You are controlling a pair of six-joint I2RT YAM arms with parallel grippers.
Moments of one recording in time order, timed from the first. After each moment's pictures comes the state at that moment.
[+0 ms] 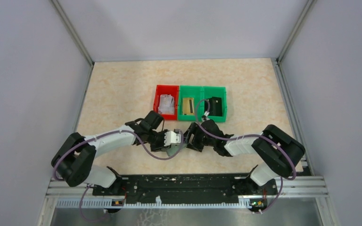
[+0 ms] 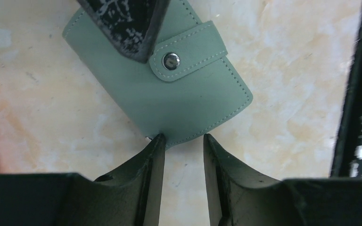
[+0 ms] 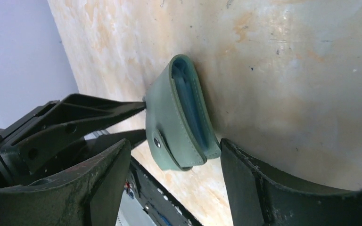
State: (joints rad) left arm -0.72 1.41 0.68 -0.38 0.39 0.81; right arm 0.81 1.51 0.45 0.45 -0.18 1.19
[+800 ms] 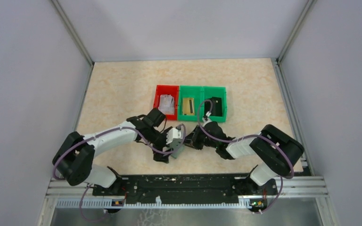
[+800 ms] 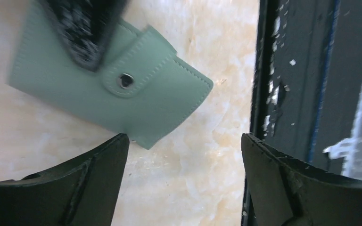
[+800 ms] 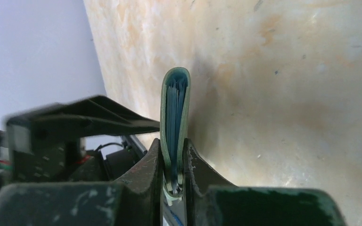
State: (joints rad) left arm -0.74 1.44 0.76 -0.53 0.60 0.65; right arm 0.81 1.55 0.38 0.67 -0.21 1.25
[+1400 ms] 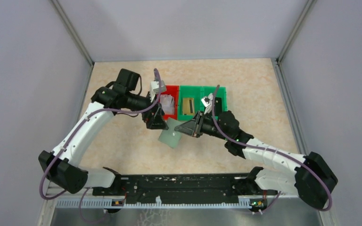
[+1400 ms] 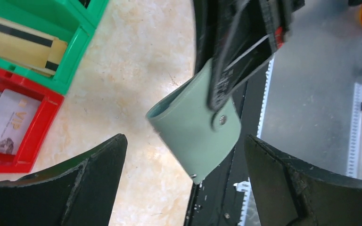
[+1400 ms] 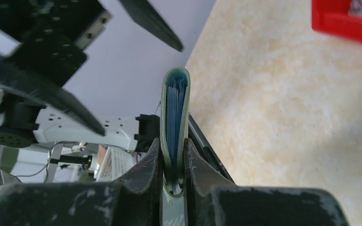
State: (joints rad) left arm -0.49 1.34 1.36 -0.95 0.84 0.37; right arm 0.80 1.10 0.49 0.51 -0.36 1.01
